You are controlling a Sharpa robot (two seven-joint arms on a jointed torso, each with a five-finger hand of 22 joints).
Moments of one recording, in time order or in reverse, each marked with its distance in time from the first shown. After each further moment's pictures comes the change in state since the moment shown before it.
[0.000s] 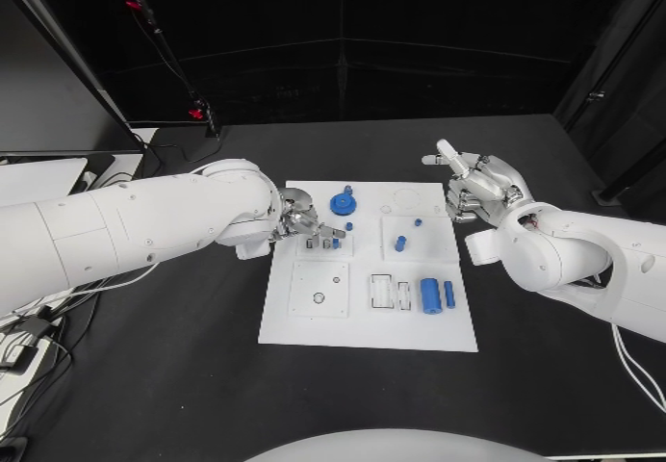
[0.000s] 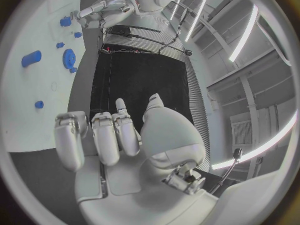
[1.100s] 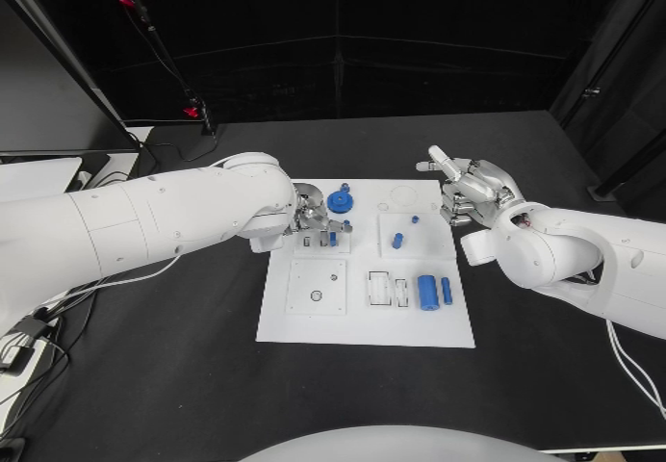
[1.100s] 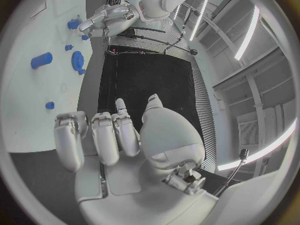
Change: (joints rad) left arm -0.001 0.097 0.000 -0.075 -0.004 0.016 -0.042; left_hand 0.029 0.080 -0.008 0.001 -0.004 0.019 -0.019 0.005 0.069 0.004 -0.018 0.000 0.000 0.001 -0.014 0.000 0.000 0.000 0.000 -0.014 0.000 0.000; right arm -0.003 0.007 -0.009 -0.015 0.005 0.012 -0.055; right_hand 0.015 0.015 0.000 0.000 0.012 0.000 0.000 0.000 -0.006 0.003 0.004 0.000 0.000 0.000 0.007 0.000 0.000 0.000 0.003 0.003 0.000 0.000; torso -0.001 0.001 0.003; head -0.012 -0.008
